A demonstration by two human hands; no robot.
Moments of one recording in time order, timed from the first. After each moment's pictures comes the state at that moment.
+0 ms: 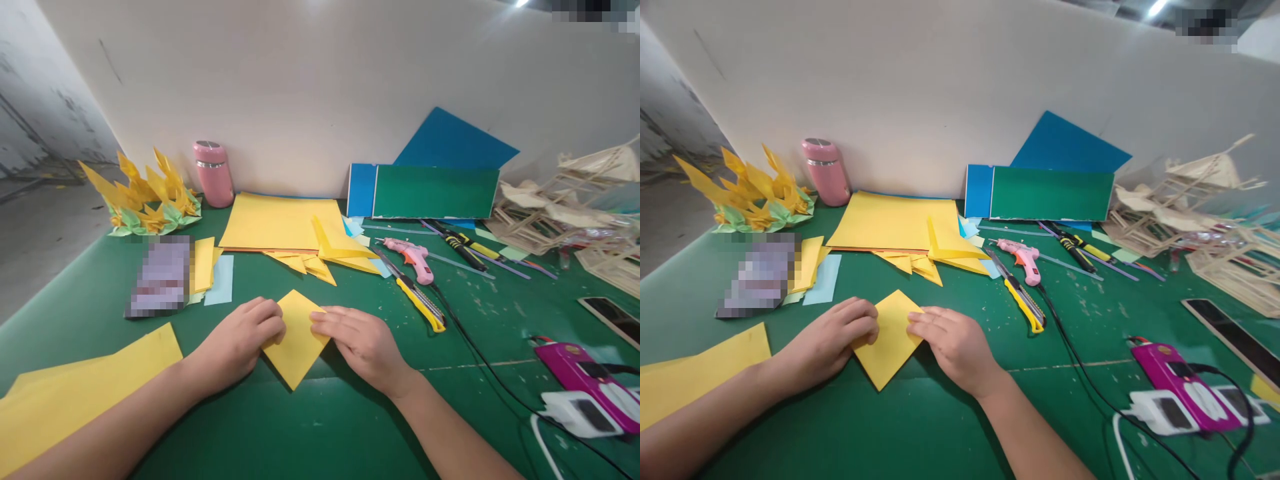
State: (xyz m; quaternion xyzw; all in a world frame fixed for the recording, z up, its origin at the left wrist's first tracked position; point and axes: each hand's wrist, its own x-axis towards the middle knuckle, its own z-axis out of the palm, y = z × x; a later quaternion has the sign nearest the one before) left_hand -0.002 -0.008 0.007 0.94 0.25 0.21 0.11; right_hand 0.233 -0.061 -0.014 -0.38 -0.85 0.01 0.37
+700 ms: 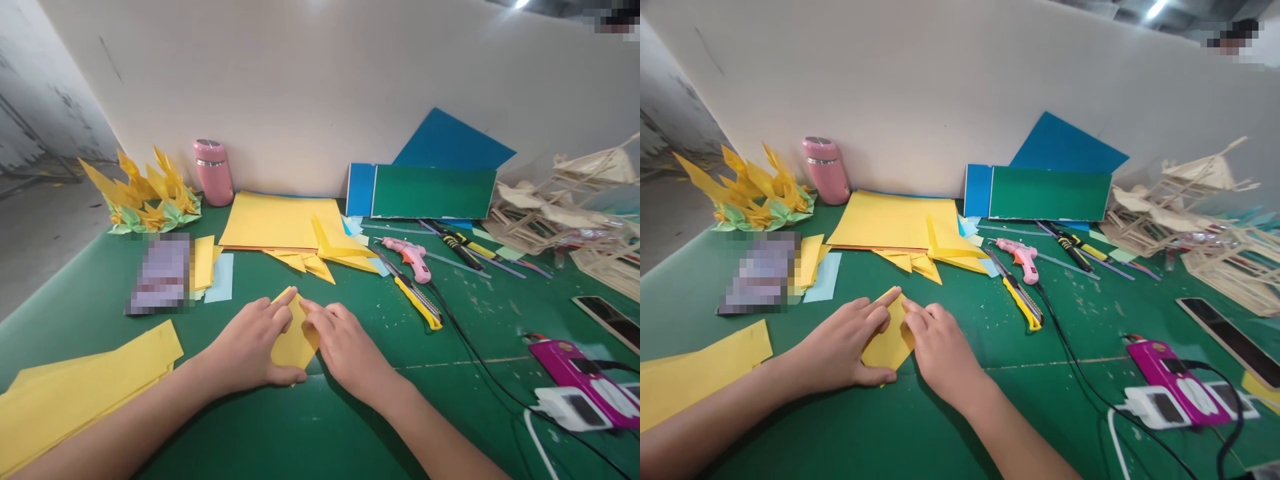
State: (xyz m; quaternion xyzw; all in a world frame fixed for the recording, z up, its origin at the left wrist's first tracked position) left_hand 0.020 -0.017 0.010 0.94 0.34 0.04 0.08; right_hand 0.206 -0.068 -0.011 -0.52 -0.83 0.09 0.20
